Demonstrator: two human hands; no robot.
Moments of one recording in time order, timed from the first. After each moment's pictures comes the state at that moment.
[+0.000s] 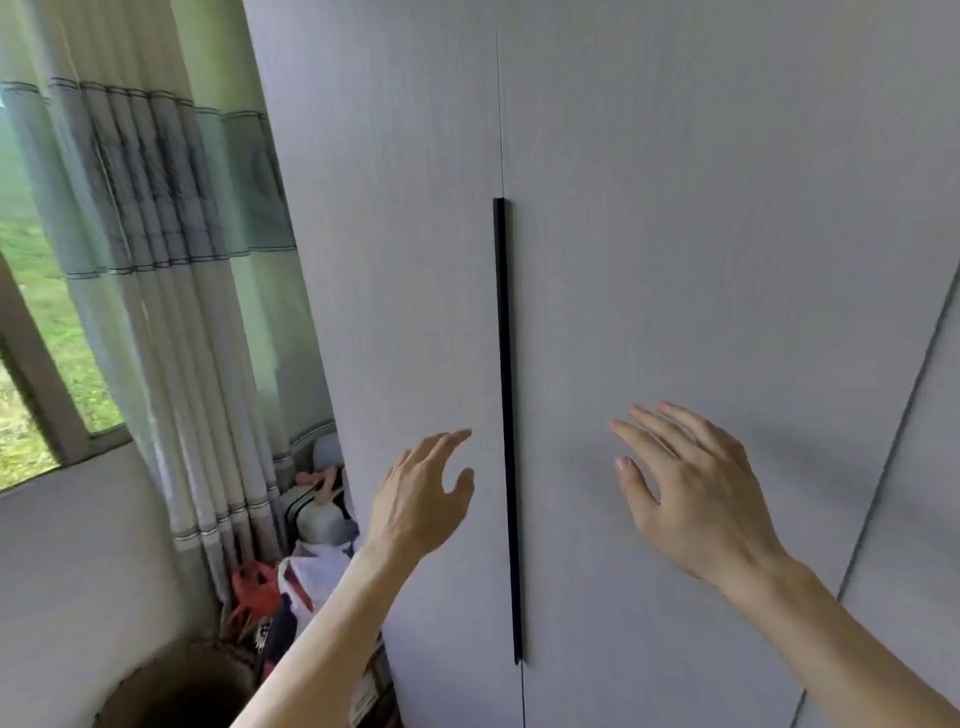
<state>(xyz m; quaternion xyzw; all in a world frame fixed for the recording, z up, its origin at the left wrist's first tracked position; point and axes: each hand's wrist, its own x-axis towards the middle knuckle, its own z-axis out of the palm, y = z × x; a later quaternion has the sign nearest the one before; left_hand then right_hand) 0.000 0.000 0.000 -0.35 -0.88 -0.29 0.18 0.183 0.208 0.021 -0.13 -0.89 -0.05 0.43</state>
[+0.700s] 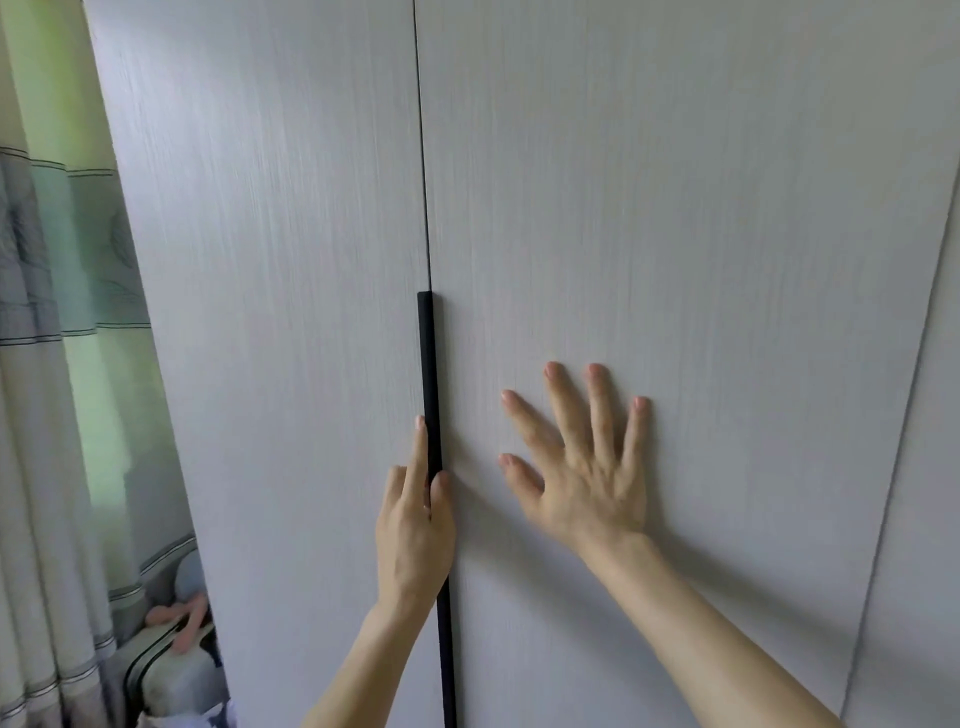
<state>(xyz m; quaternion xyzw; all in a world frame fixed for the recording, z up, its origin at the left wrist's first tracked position) -0.077 0.139 0.028 -0.36 -0.69 -0.58 0.23 0.043 0.273 0.070 -0.22 -0.75 -0.30 0.55</state>
